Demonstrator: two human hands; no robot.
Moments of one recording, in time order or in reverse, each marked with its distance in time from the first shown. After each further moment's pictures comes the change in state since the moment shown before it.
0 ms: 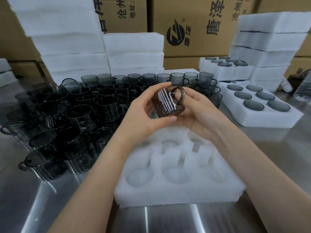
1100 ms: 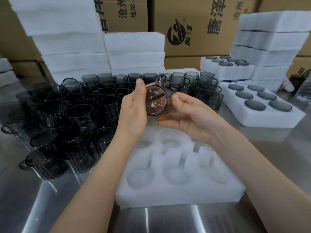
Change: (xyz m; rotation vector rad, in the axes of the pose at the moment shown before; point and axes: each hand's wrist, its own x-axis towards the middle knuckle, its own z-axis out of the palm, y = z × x) left_hand 0.007 0.006 0.003 -0.068 0.364 -0.142; right_hand -0.004 0.005 0.006 0.103 -0.118 0.091
